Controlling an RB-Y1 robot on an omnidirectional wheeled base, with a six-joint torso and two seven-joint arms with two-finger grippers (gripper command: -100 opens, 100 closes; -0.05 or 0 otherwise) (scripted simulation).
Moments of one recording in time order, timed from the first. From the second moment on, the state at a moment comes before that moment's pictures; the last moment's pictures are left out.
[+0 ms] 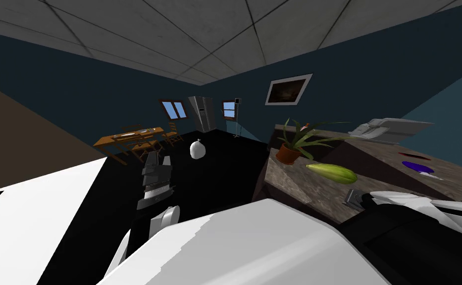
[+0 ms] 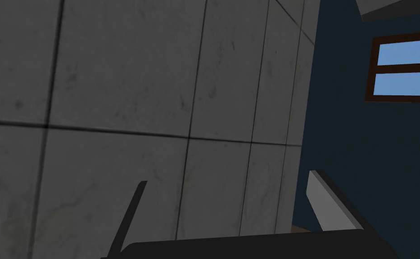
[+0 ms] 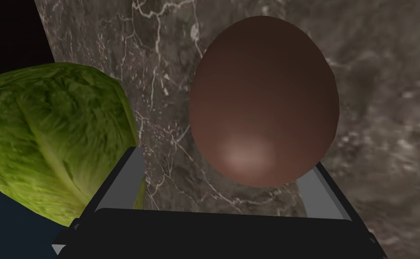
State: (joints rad) left arm 0.49 -0.01 0.05 -2.25 -0.01 -0.47 -0.11; right arm 0.36 -1.45 0.74 -0.74 0.21 -0.15 0.65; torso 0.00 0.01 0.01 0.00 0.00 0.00
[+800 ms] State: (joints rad) left arm 0.49 -0.01 0.05 -2.25 -0.01 -0.47 -0.11; right arm 0.37 -1.43 0.75 -0.72 0.19 -0.15 0.63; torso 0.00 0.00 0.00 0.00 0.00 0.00
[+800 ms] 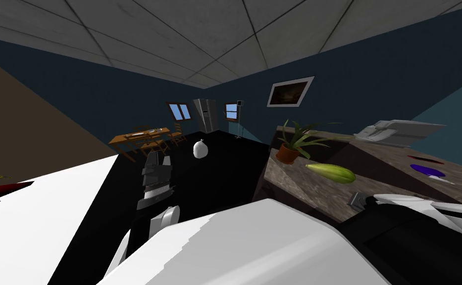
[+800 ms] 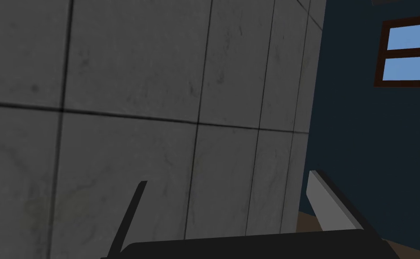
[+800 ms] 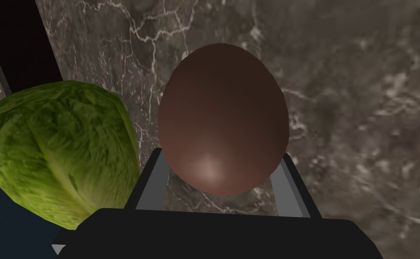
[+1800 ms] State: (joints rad) left arm 0.49 -0.01 0.05 -2.25 -0.01 -0.47 -0.11; right arm 0.36 -1.47 0.56 -0.84 0.33 -0.23 0.82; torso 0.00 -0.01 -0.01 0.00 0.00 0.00
